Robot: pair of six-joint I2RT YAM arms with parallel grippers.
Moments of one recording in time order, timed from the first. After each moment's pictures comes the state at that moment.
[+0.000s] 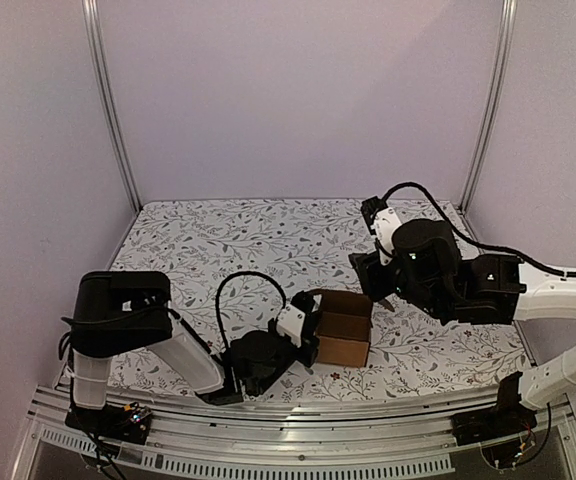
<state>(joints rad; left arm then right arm) -1.31 2.09 0.75 1.28 -0.67 -0.03 1.15 1.23 0.98 -0.23 0.69 0.17</state>
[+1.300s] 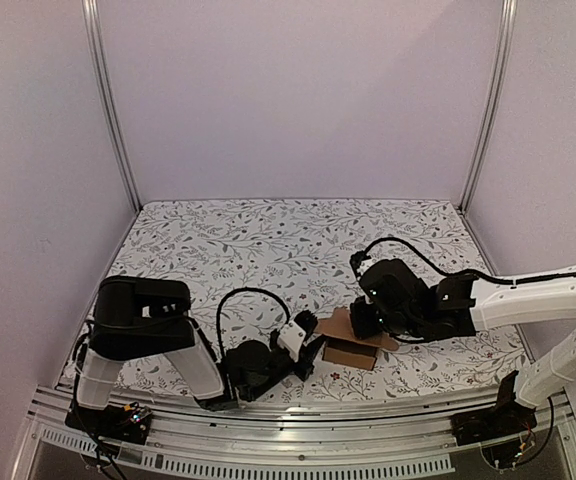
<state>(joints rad) -1.29 2.21 0.71 1.44 -0.50 0.05 1.08 1.41 0.84 -0.25 0.42 0.51</state>
